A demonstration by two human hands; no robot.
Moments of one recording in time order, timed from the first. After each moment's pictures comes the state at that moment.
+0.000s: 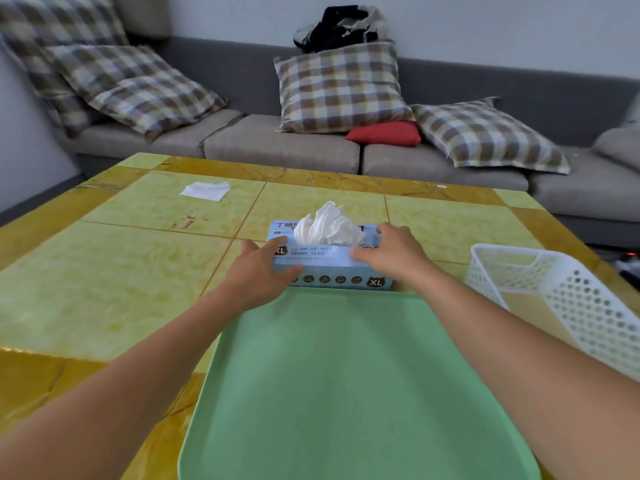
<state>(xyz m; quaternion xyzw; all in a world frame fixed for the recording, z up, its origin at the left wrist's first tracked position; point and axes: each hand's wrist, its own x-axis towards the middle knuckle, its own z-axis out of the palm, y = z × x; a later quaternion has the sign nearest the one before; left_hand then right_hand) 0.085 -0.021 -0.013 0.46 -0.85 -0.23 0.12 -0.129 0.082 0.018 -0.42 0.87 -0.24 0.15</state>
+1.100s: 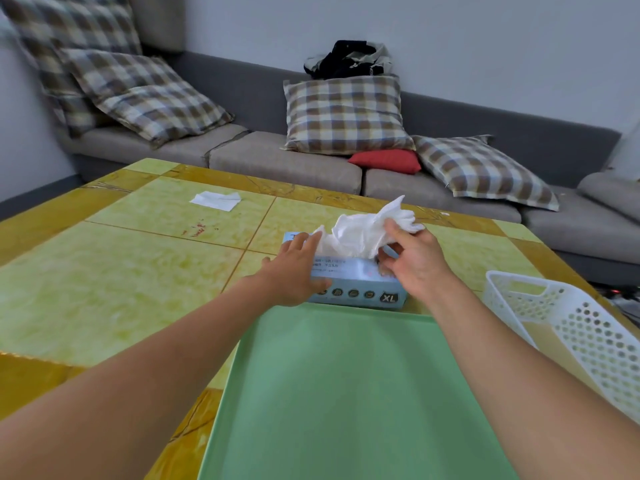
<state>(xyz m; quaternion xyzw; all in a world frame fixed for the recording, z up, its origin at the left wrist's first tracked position) 0.063 -0.056 -0.019 0.32 -0.93 -0.18 0.09 -0.128 0.056 0.018 -0.27 0.51 -0.74 0.36</state>
